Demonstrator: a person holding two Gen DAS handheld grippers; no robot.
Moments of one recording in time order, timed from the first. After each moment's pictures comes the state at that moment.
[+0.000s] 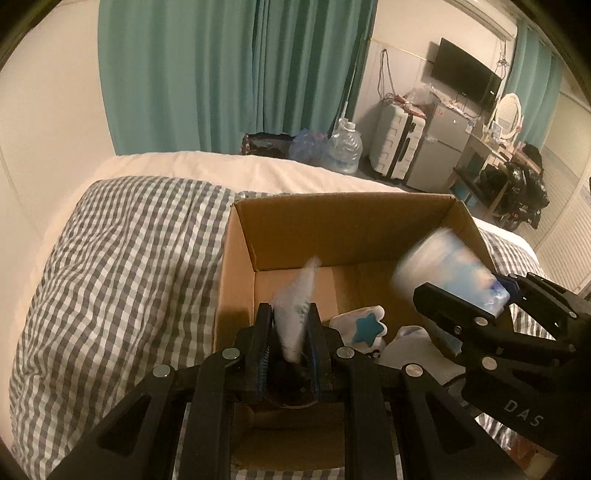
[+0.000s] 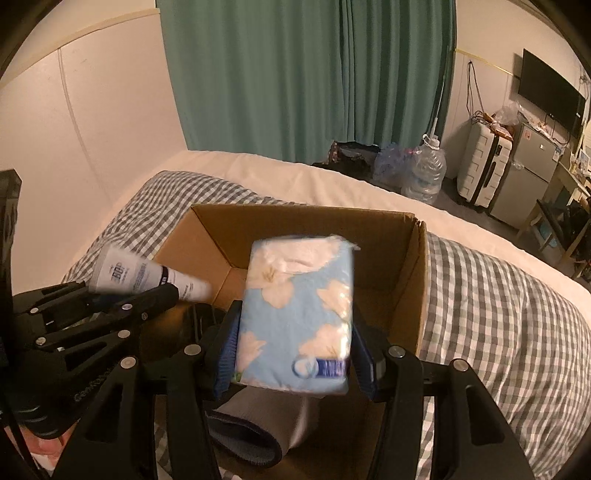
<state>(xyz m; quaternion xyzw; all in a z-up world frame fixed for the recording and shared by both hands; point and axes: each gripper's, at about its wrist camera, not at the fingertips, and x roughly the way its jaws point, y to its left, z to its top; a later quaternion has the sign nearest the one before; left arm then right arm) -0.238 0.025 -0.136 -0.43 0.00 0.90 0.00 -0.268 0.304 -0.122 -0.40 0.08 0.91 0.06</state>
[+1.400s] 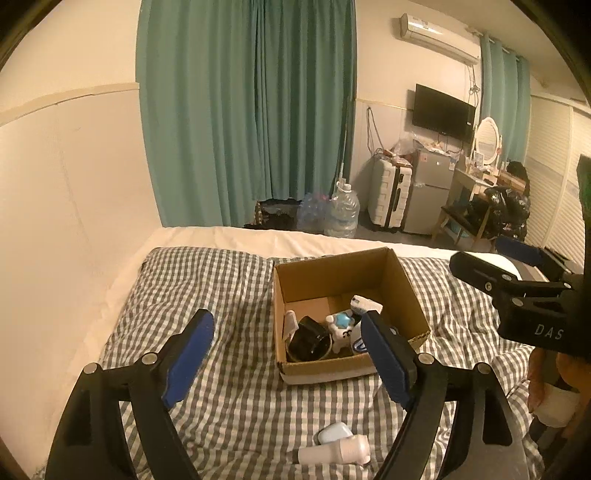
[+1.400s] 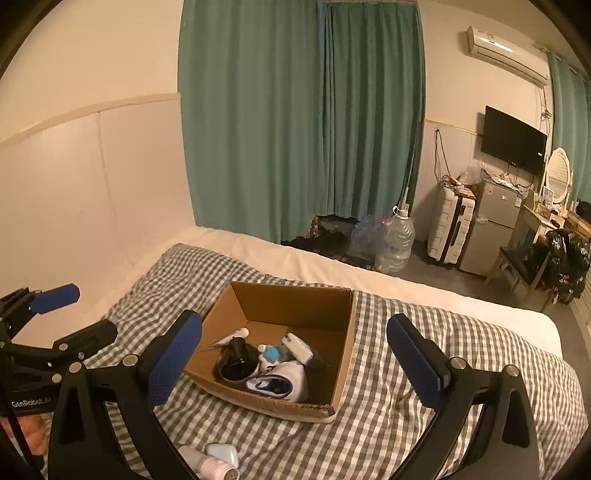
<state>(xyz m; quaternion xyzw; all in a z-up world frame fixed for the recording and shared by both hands) -0.073 0.021 0.002 -0.30 0.04 0.95 -0.01 -0.125 0.263 0.015 -0.26 0.06 0.96 0.10</state>
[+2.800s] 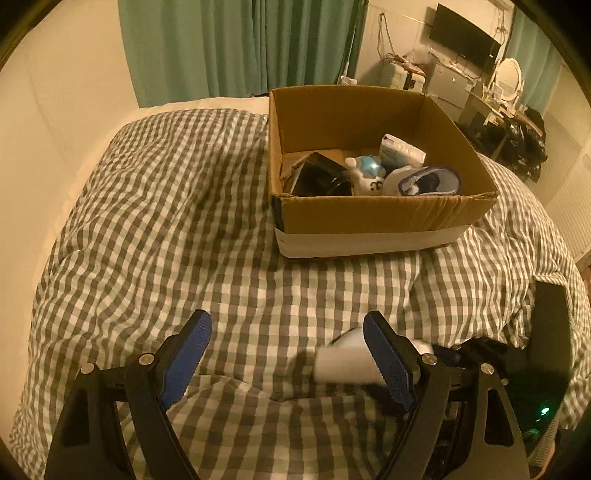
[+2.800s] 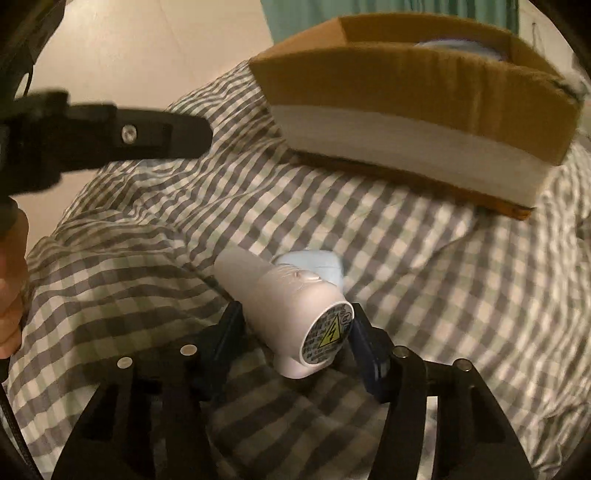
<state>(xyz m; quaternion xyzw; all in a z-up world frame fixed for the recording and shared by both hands) -0.100 0.005 -0.159 -0.49 0.01 0.87 -0.02 -0.115 0.183 -0.226 -0.49 0.09 0.87 -0.06</state>
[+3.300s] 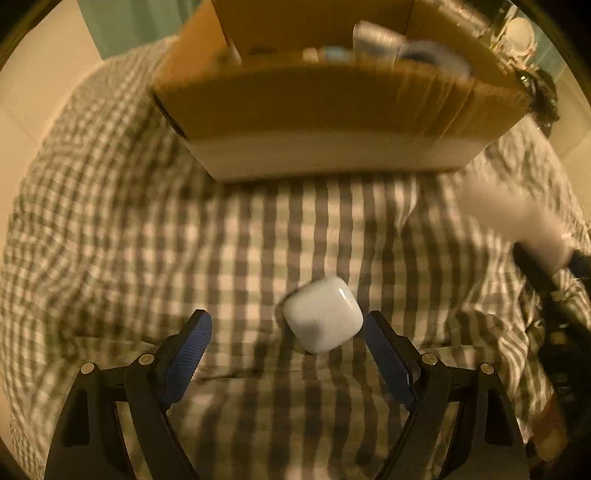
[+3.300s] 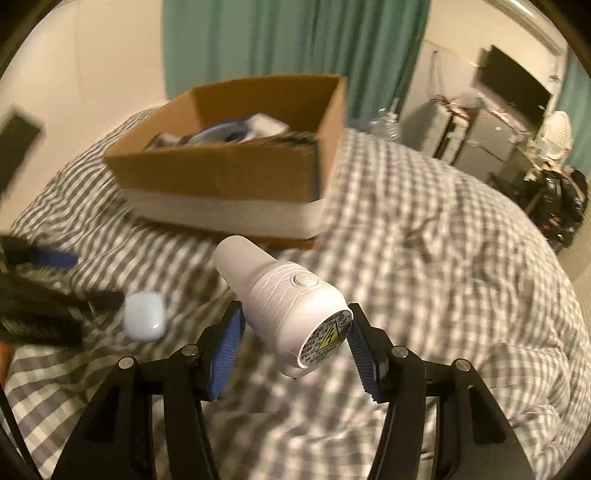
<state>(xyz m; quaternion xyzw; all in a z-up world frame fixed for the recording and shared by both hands) -0.128 0.048 -0.234 -0.62 0.02 0.79 -0.02 -0.071 0.267 -0.179 -0.43 0.04 0.89 0.16</state>
